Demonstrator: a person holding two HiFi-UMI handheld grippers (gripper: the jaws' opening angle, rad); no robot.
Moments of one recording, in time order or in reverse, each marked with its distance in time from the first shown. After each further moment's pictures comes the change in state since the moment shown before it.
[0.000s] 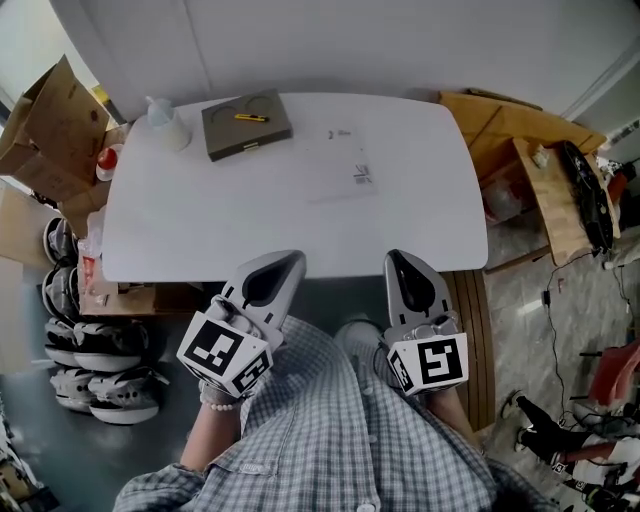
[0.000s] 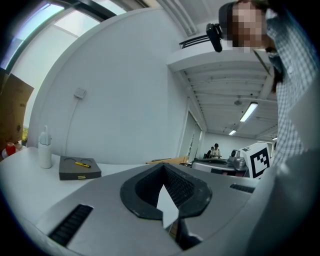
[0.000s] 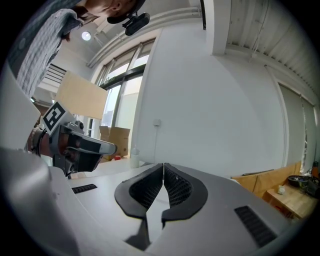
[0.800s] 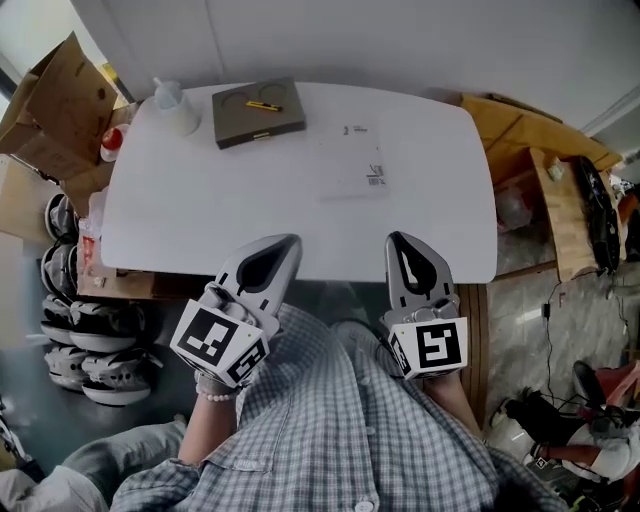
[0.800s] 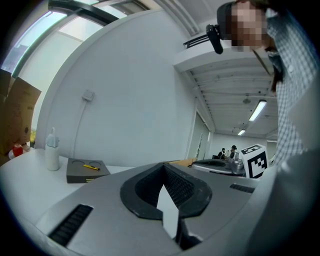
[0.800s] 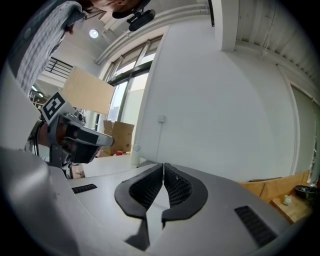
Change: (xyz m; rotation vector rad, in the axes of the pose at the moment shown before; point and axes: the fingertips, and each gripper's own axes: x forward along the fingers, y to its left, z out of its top) left arm 0.016 0.037 0.005 -0.010 -0.019 0.091; right arm 0.053 -0.011 -0.009 -0.069 0.016 0.072
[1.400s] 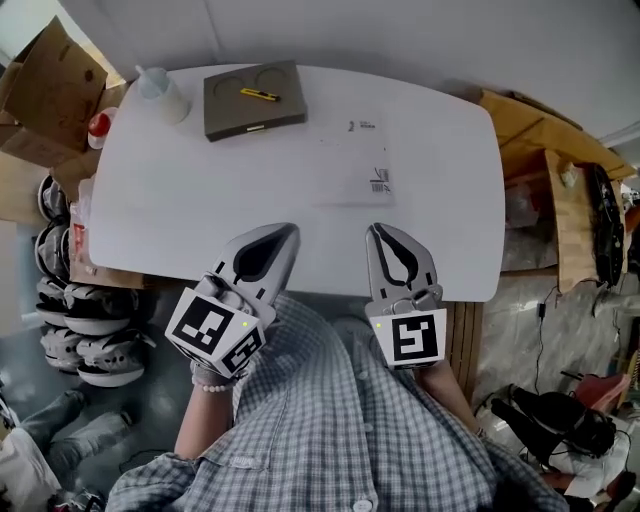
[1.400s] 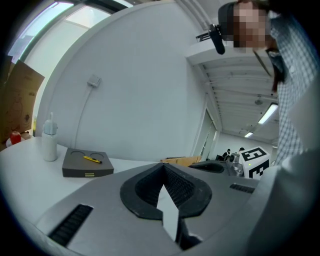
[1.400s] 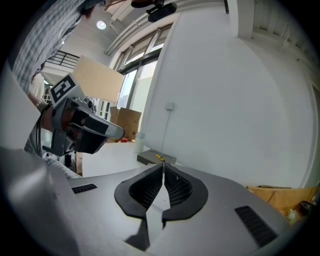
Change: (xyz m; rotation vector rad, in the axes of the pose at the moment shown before) left arm 0.058 0.045 -0.014 -0.082 0.069 0.049; right arm 0.074 -0.007 -0.035 -0.080 0.130 0.114
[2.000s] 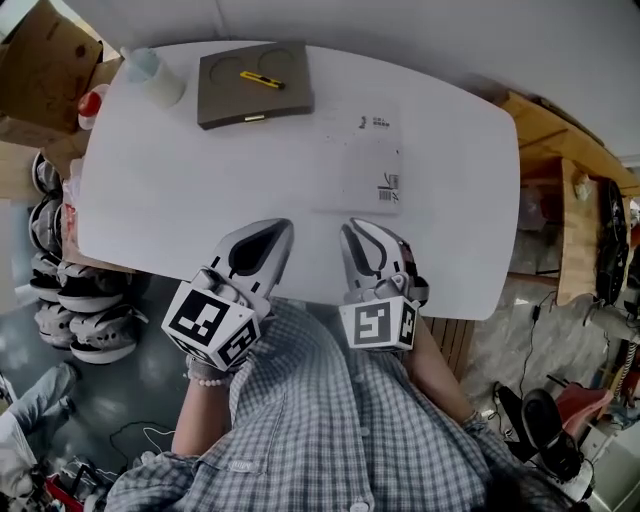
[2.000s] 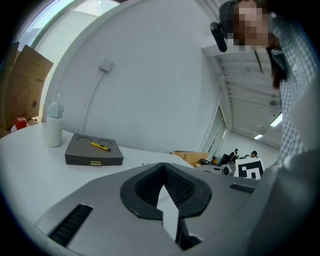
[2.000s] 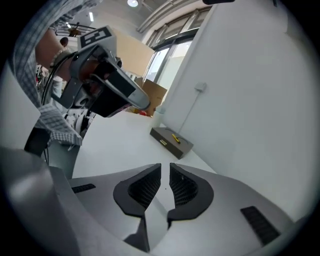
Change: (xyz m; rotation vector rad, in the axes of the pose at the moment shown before) left arm 0.037 0.047 -0.030 -0.090 0.084 0.085; right arm 0.076 0.023 -0.067 -0.316 0.161 0.190
